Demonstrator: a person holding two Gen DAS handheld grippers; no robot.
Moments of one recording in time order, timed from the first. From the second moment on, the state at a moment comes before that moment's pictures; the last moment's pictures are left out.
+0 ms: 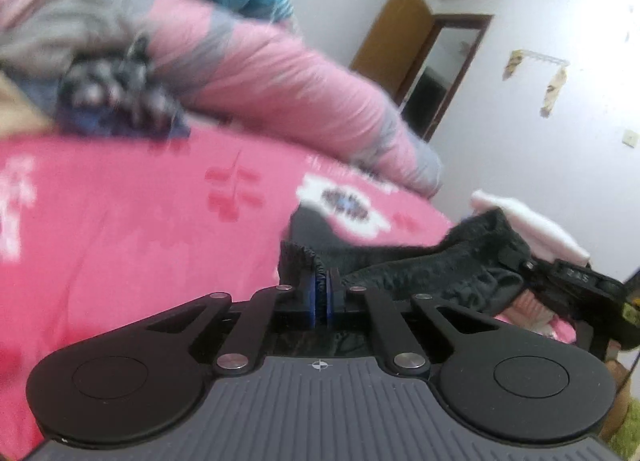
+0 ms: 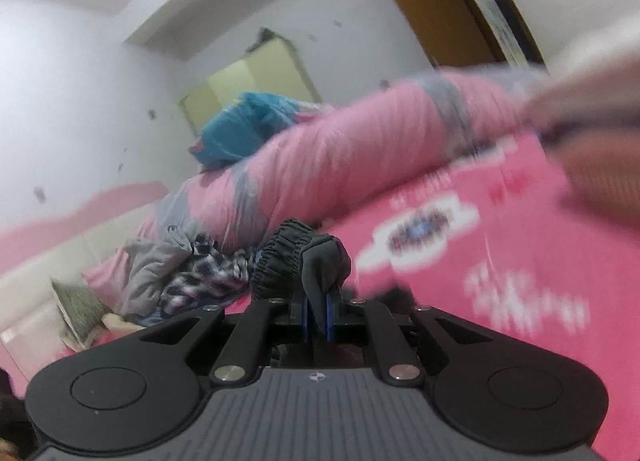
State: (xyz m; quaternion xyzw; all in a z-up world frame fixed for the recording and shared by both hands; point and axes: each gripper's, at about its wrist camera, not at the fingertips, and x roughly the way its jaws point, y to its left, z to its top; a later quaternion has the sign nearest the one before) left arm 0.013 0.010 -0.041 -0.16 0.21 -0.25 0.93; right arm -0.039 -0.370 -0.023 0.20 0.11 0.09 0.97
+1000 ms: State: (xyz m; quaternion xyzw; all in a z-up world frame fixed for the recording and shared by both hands) left arm -0.045 0.015 0.233 0.00 -0.12 -0.23 0.97; right arm -0.134 -0.302 0.223 0.00 -0.18 0.06 0.98
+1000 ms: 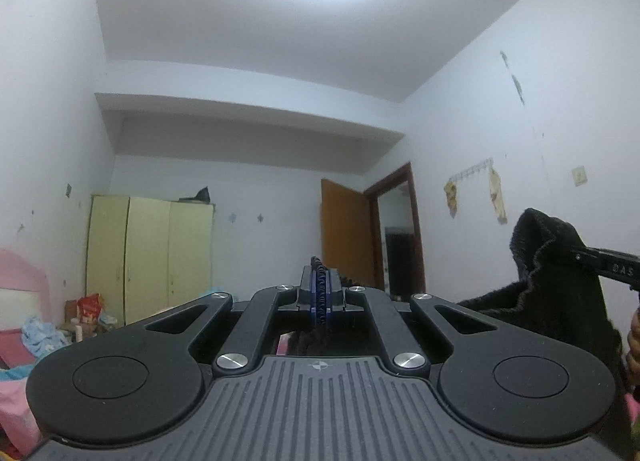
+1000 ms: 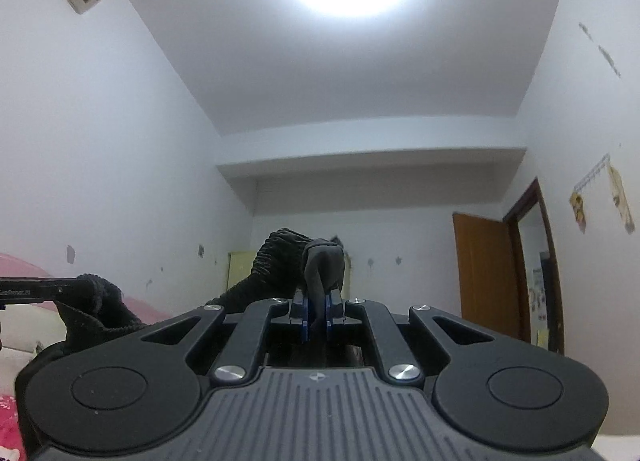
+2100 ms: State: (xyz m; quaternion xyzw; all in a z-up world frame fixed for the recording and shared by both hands) left arm 0.377 -0.040 -0.111 0.08 0.30 -0.13 0.94; right arm 0.374 -0.396 -0.133 0.12 0.34 0.04 0.93
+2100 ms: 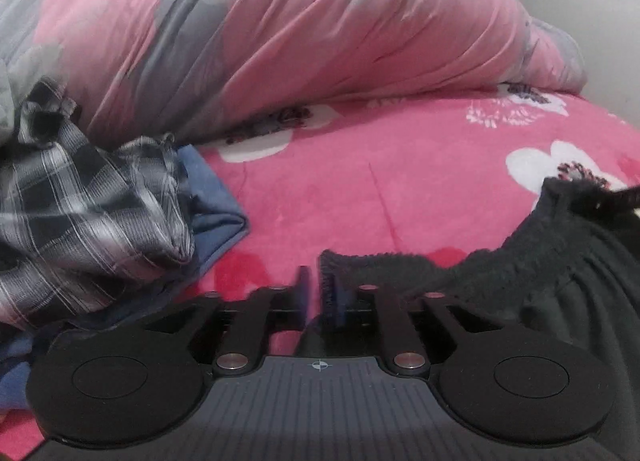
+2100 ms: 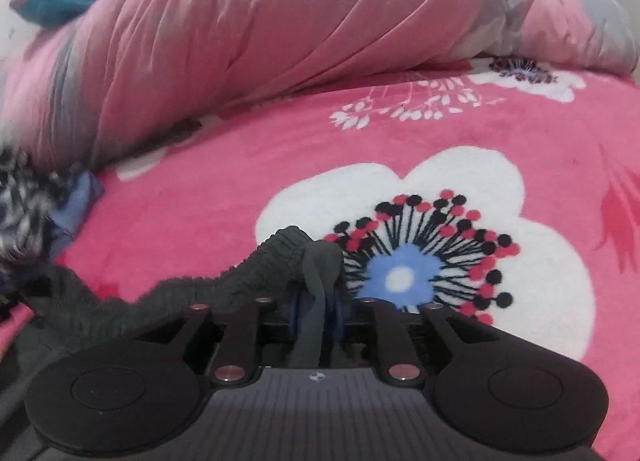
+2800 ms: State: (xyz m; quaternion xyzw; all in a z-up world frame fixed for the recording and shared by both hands) left arm 0.152 0.128 0.084 -0.07 0.24 -0.11 0.96; right arm 0.202 -0.431 0.010 0.19 0.31 0.07 0.93
